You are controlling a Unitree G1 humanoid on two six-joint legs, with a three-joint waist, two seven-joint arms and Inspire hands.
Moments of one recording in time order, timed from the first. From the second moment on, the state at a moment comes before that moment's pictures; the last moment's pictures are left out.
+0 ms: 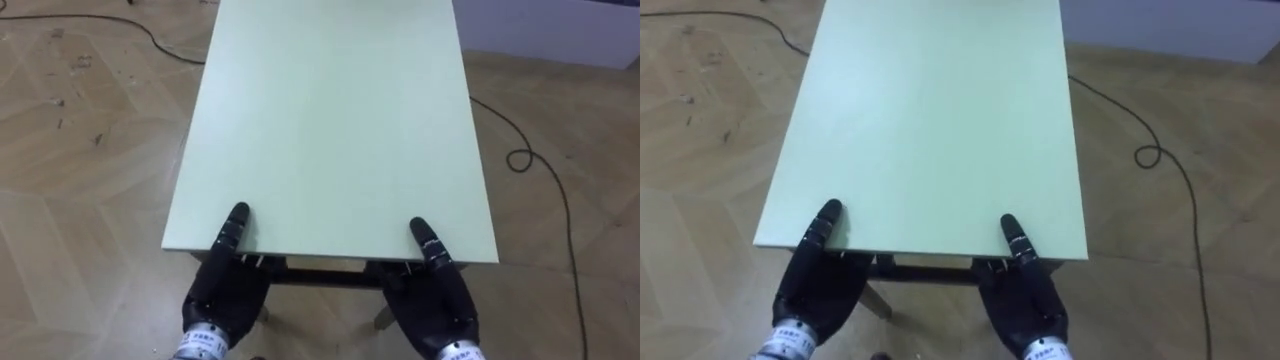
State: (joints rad) left arm 0.33 0.15 -0.22 0.05 -1.28 -0.03 -0.10; right arm 0.34 -0.19 0.29 0.14 1.47 -0.01 0.28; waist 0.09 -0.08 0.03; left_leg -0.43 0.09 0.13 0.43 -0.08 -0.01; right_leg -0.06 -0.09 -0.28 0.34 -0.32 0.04
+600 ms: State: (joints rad) left arm 0.33 0.14 -0.23 0.04 -1.30 -0.01 -0.11; right arm 0.33 -0.22 0.26 0.12 1.44 0.00 0.29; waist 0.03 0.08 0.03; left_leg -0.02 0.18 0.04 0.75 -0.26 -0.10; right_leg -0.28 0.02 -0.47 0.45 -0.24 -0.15
